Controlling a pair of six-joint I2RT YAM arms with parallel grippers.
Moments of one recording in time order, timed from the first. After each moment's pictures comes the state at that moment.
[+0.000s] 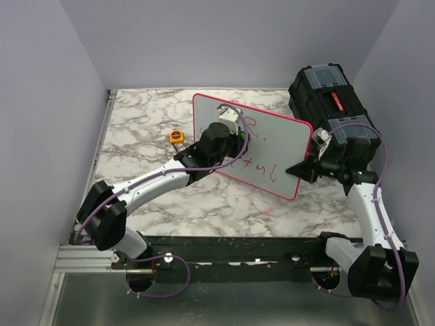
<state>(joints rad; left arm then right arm) -0.86 1.50 1.13 0.05 -0.15 -0.36 -0.15 1.01 0.73 -0.47 -1.18 -0.40</state>
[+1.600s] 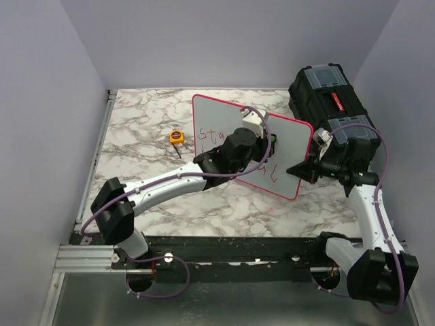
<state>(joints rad) -1.02 1.59 1.32 0.03 -0.28 -0.44 -0.16 0.99 0.73 -0.47 -1.17 -0.39</state>
